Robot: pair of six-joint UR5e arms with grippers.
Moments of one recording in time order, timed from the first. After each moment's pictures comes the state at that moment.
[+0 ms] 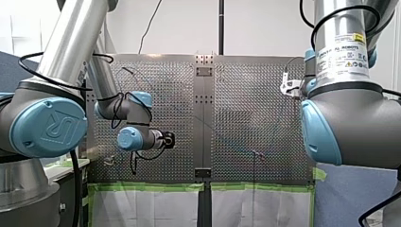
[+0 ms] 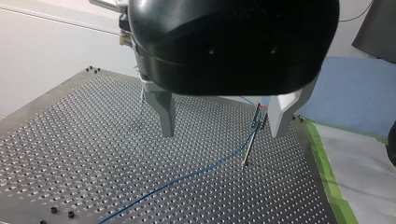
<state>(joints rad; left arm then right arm) -0.45 -1.90 -2.40 -2.11 -1.64 -1.75 1.59 -1.27 1.71 -0.54 1.36 1.68</state>
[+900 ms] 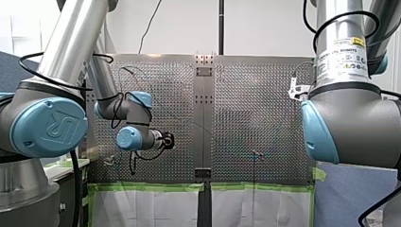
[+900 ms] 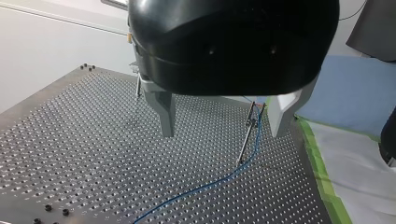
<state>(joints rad) -0.45 -1.90 -2.40 -2.12 -1.64 -1.74 1.52 -1.20 1.68 -0.55 1.28 1.69</state>
